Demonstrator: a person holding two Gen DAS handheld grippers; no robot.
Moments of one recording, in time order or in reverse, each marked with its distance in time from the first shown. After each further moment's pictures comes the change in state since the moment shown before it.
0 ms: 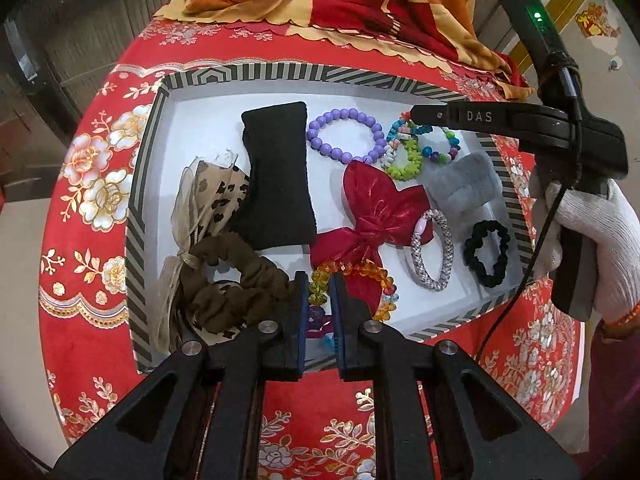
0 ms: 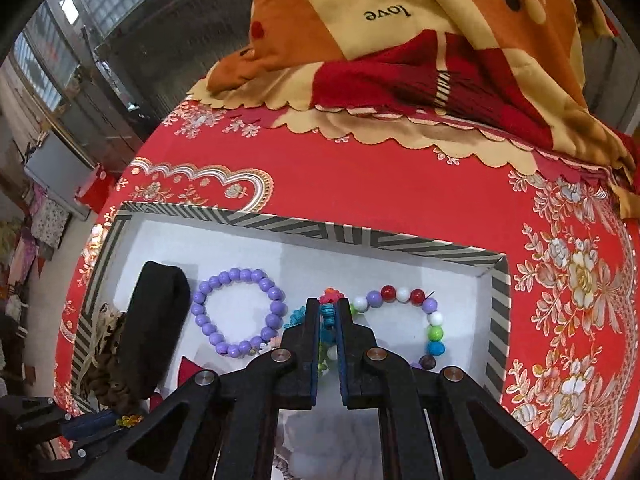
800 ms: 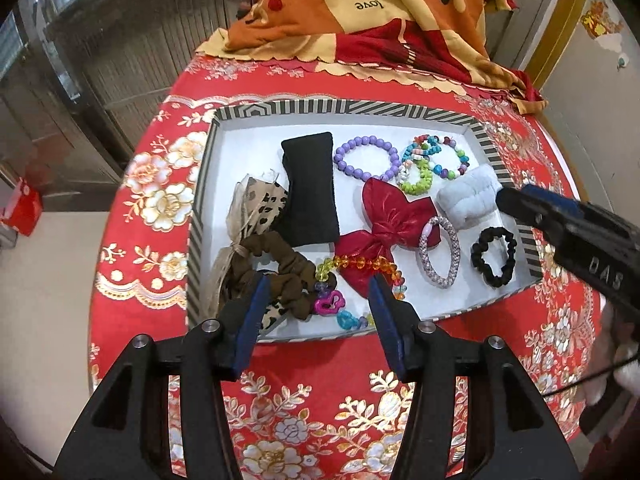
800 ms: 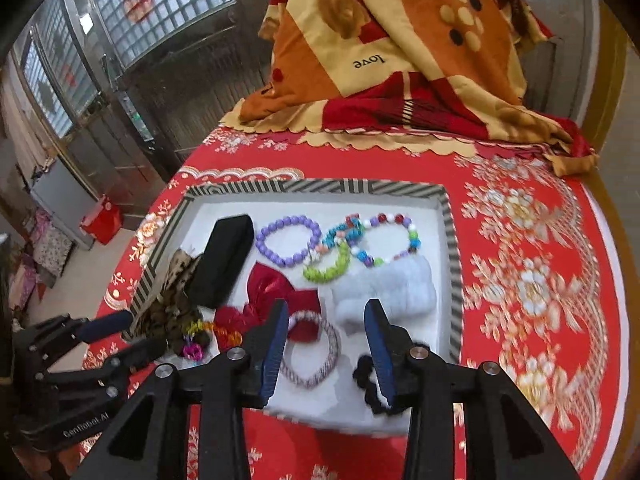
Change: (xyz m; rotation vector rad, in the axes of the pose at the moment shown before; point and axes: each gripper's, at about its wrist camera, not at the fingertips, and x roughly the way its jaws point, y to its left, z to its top) left arm -0.044 -0.012 -0.023 -0.002 -0.118 0.155; right arm -0.103 0.035 -0.095 0.058 -0.149 -0.031
